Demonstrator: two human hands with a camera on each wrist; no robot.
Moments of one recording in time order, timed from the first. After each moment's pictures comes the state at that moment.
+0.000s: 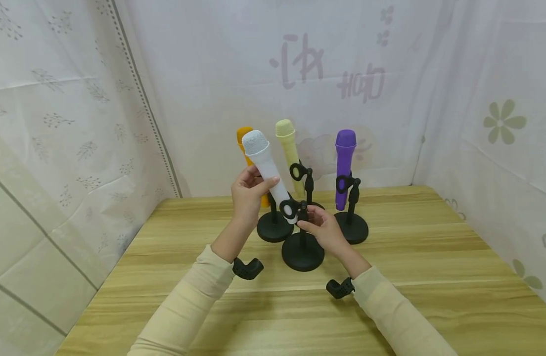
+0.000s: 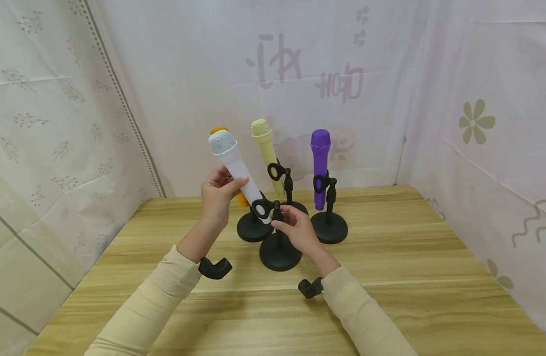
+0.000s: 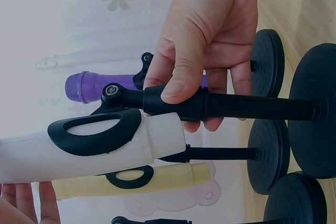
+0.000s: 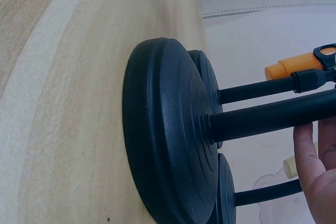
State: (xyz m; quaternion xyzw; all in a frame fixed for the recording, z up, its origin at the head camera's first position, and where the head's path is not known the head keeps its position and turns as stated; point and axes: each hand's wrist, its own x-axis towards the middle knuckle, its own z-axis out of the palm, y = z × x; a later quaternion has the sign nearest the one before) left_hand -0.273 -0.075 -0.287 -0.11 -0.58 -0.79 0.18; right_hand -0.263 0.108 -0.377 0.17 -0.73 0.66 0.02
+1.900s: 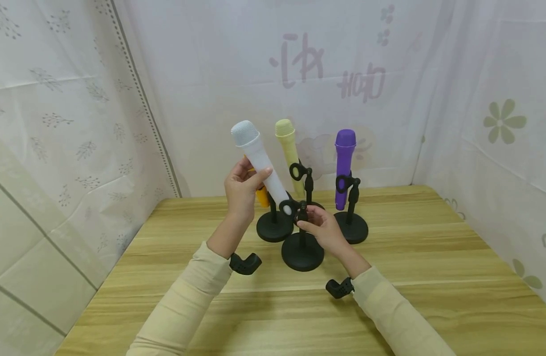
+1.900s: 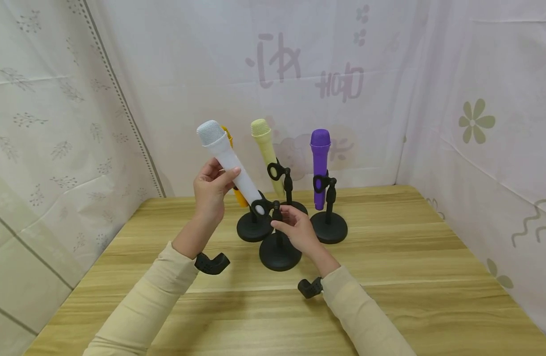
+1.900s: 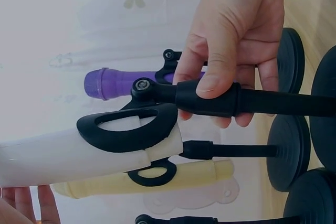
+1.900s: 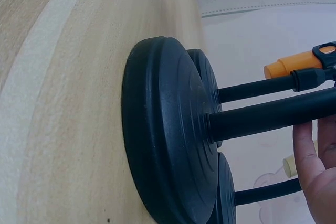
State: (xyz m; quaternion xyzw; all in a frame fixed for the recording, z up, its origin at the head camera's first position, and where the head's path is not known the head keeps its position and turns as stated) left_hand -0.274 -0.081 -0.272 -0.11 -0.56 -0.80 0.21; right_hand -0.261 0.108 -0.376 0.18 -0.73 0.67 0.02
